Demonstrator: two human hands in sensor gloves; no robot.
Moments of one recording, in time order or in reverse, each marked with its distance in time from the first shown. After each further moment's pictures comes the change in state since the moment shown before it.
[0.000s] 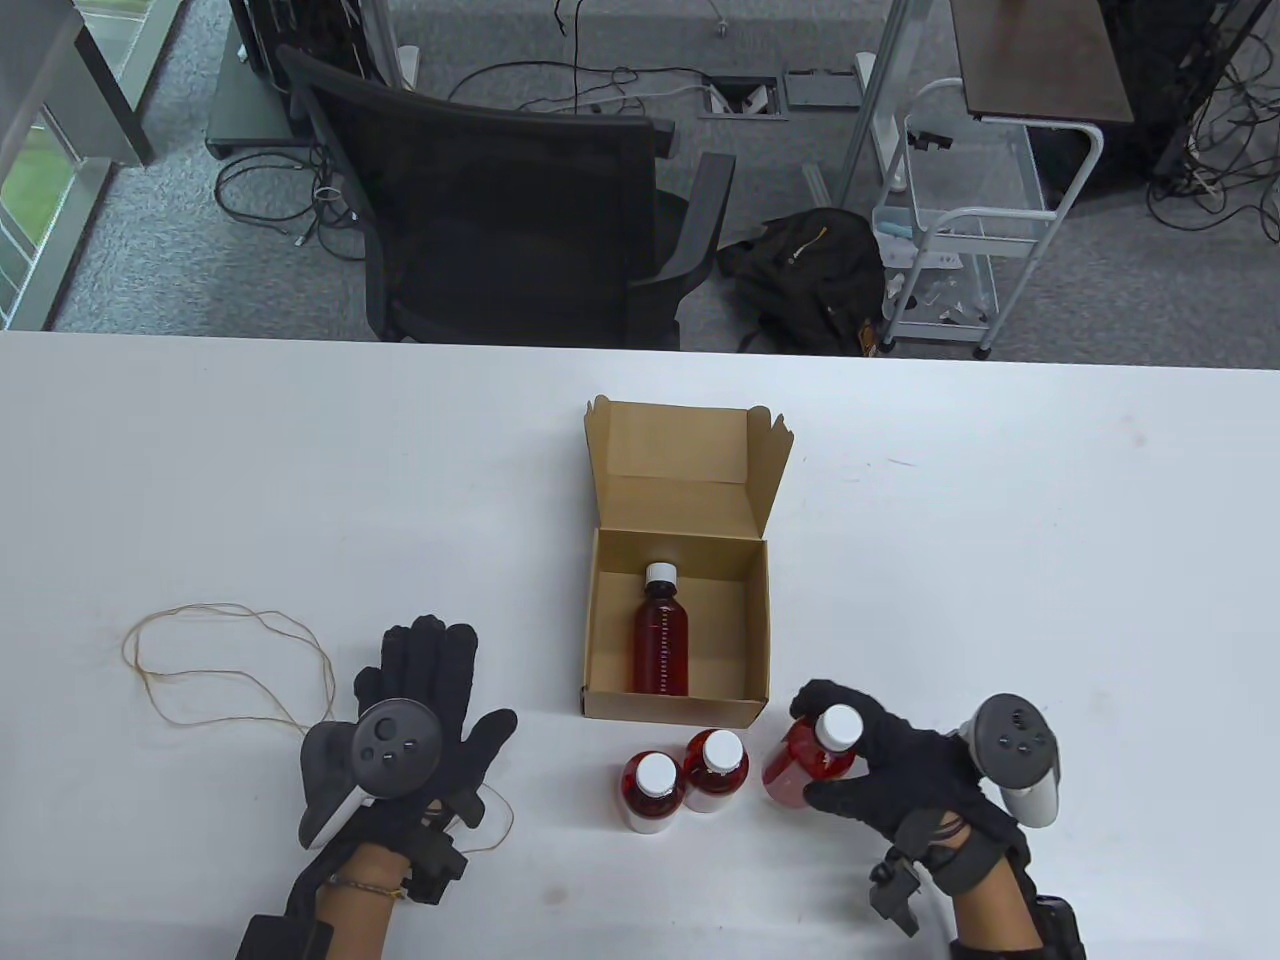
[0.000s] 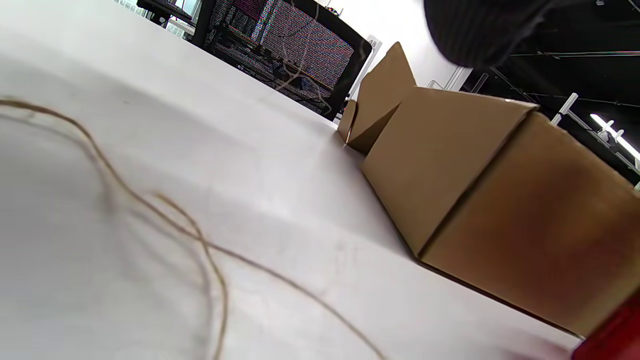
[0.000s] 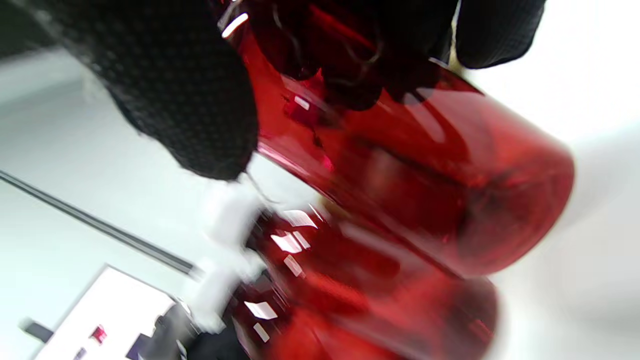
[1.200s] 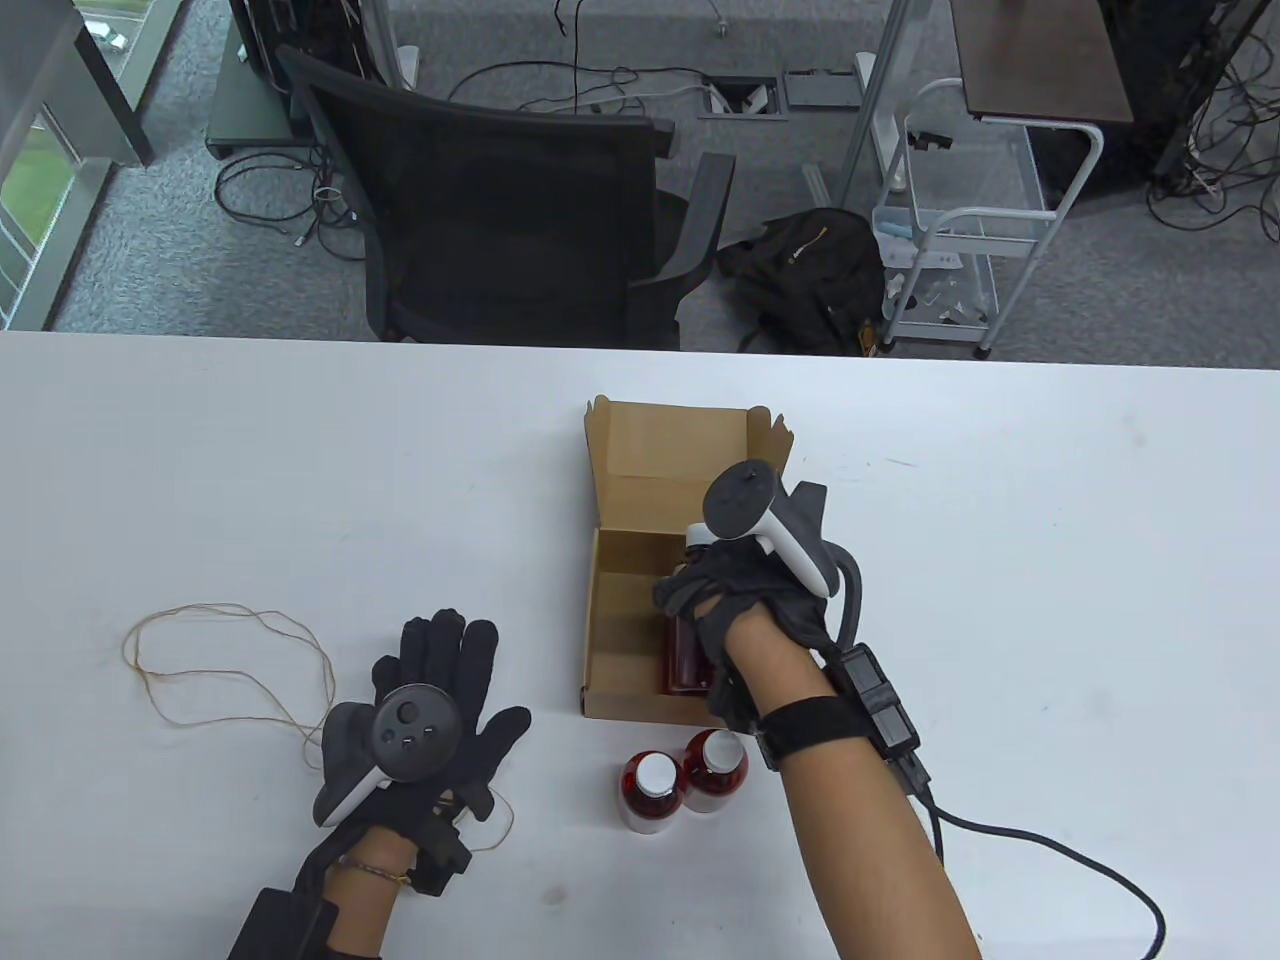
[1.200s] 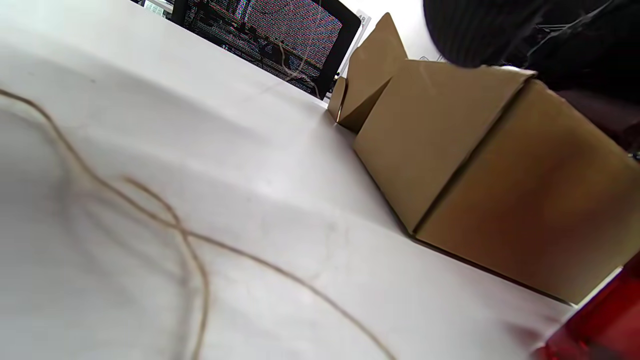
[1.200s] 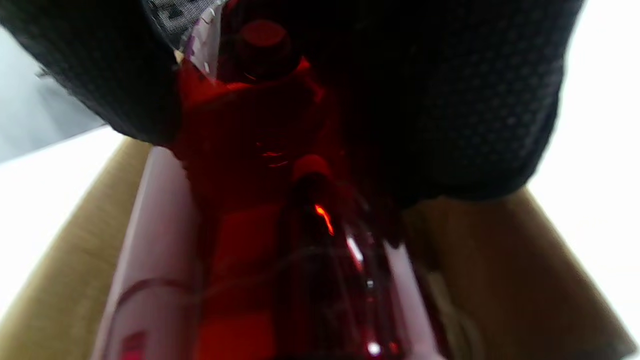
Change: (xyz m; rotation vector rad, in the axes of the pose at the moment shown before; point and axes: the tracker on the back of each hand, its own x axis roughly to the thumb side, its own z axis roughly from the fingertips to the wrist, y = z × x) left_hand 0.005 -0.006 -0.013 -0.072 -0.036 -0.030; right_hand 0.064 0.088 -0.195 0.118 0.833 0.852
